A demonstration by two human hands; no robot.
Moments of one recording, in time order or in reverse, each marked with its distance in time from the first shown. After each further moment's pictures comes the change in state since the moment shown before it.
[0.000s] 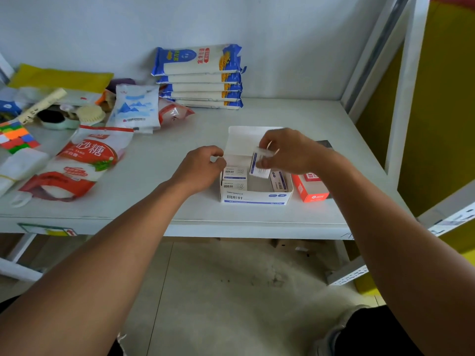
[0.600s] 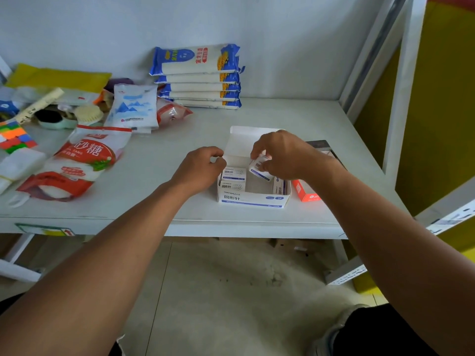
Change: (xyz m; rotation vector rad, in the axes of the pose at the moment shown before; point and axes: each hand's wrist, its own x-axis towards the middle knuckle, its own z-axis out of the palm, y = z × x) left_hand 0.000 0.003 0.004 0.021 0.016 -0.007; right_hand -0.003 -0.005 0.010 -0.299 0.055 -0.164
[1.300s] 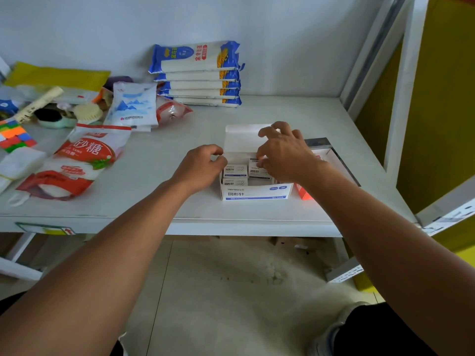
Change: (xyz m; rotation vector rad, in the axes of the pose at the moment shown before) left_hand -0.002 0.001 -0.001 -0.034 -0.016 0.016; right_hand 0.005 0.012 0.024 -0.287 0.098 0.004
